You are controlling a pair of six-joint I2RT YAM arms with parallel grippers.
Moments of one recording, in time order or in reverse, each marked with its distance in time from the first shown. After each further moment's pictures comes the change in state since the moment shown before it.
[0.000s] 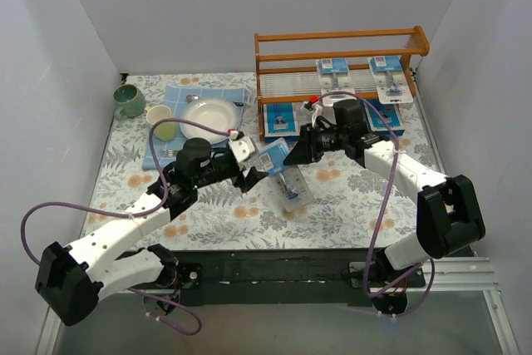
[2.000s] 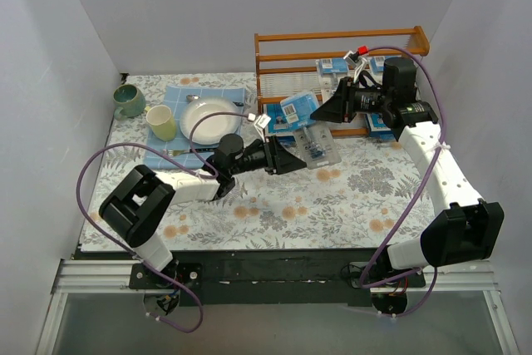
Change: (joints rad) left arm 0.016 0.626 0.003 0.813 0.212 -1.291; right arm -0.251 -0.088 0.388 -0.274 -0.123 -0.024
